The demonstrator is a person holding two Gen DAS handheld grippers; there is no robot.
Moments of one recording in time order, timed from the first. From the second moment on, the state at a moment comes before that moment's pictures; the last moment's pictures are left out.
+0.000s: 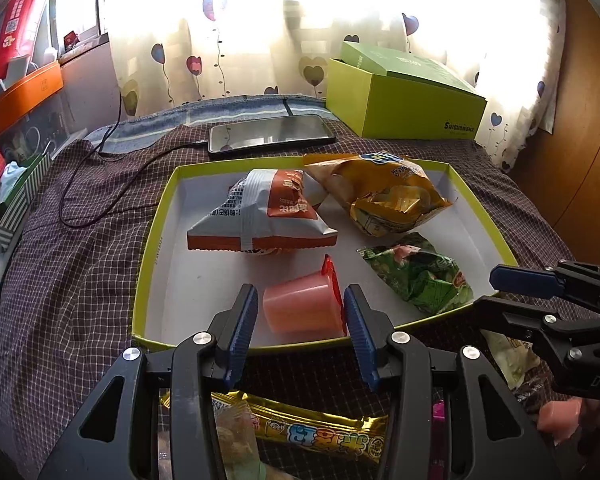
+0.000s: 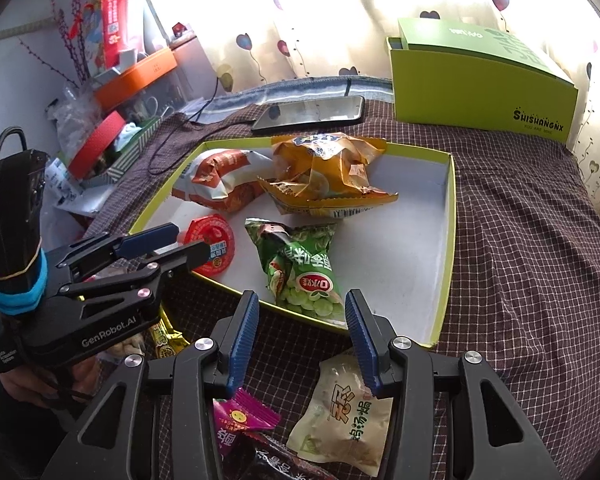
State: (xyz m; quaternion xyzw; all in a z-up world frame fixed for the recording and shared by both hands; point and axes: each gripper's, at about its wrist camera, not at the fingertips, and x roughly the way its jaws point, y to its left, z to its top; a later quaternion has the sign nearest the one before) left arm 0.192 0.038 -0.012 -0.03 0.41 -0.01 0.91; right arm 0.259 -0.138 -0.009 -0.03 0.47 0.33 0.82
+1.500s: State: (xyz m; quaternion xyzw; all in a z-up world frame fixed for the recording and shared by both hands) left arm 0.060 0.019 0.008 -0.07 0.38 -0.01 0.92; right arm 0.120 -0.164 0.028 -0.09 0.38 0.32 0.87
